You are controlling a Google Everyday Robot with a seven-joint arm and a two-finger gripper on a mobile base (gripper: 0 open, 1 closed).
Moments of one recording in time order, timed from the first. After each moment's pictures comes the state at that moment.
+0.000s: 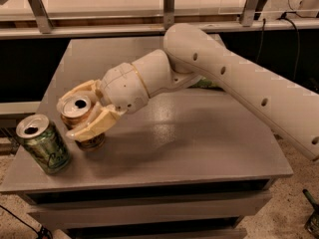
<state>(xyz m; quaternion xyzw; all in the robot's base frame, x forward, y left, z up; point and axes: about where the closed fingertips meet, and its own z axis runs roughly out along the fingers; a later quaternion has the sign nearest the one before) 0.422 0.166 0.918 -0.71 0.35 0.47 0.38</state>
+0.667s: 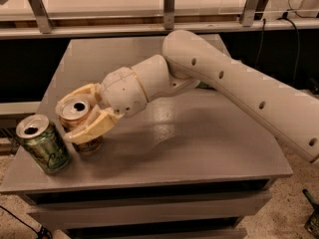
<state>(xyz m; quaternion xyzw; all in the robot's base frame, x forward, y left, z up) 0.421 0.168 0.913 -0.70 0.36 0.49 0.38</state>
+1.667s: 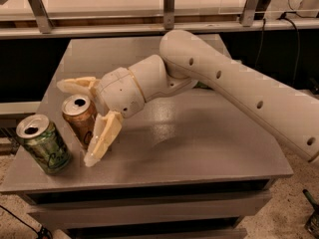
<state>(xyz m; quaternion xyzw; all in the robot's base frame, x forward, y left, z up) 0.417 0.173 0.914 -0.70 0.36 0.49 0.38</state>
